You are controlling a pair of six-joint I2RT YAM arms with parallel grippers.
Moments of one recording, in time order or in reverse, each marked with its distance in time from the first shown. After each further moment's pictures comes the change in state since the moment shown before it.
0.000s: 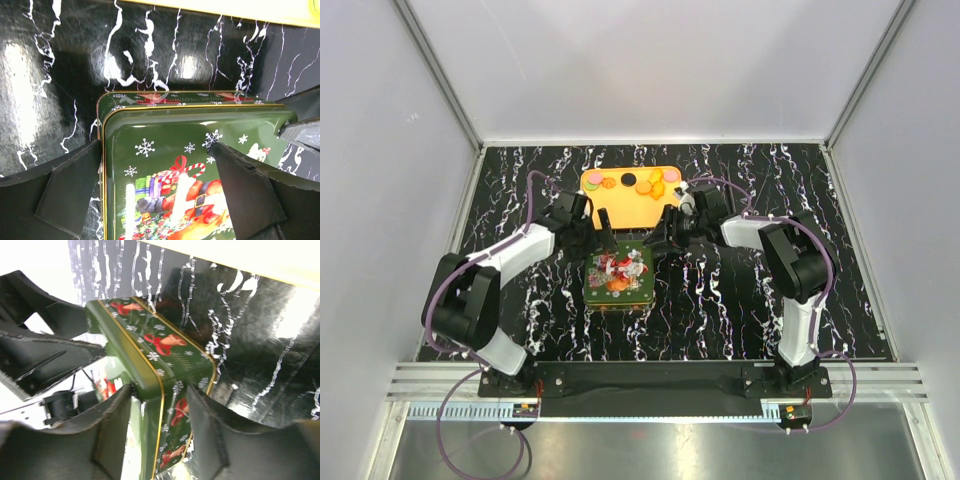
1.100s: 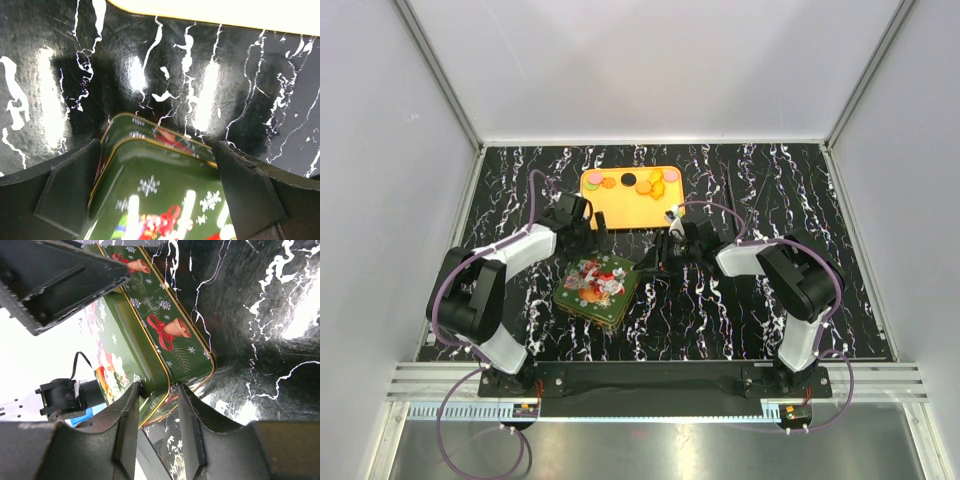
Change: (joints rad) left arm 0.012 0.050 -0.005 0.016 -0.077 0.055; right arm 0.162 -0.127 -0.259 0.245 0.114 0.177
